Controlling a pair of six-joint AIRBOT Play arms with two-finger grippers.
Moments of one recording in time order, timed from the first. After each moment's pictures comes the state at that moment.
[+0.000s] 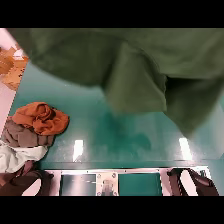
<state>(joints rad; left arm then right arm) -0.05 -0.91 2.03 0.99 -1.27 -1.40 -0.46 -0.66 1.63 -0.61 1.16 1.32</state>
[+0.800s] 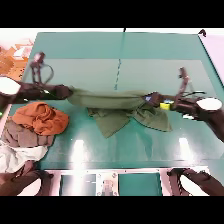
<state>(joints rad) -0.05 -1.07 0.89 0.85 -0.87 -1.21 0.04 -1.01 0.65 -0.46 0.76 1.08</state>
